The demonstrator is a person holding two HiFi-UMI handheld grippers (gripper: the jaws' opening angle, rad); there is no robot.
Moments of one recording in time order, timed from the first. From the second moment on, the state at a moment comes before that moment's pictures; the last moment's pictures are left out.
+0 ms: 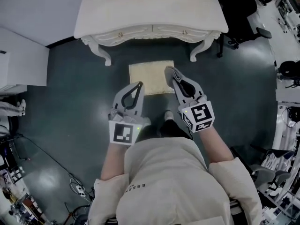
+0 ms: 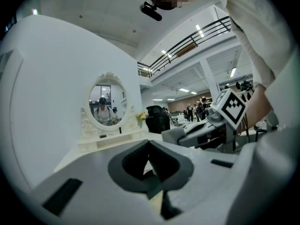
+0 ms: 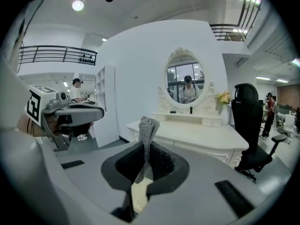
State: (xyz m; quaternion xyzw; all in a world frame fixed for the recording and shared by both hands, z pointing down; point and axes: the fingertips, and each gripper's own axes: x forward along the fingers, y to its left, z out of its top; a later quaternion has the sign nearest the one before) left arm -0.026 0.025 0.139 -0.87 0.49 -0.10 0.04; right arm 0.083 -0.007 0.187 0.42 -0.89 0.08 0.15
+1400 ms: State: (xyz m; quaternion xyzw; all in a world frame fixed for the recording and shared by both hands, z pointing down) left arm -0.020 0.020 0.022 -0.86 0.51 -0.05 0.11; right arm 0.106 -0.014 0.047 0.45 -0.89 -0.03 0.04
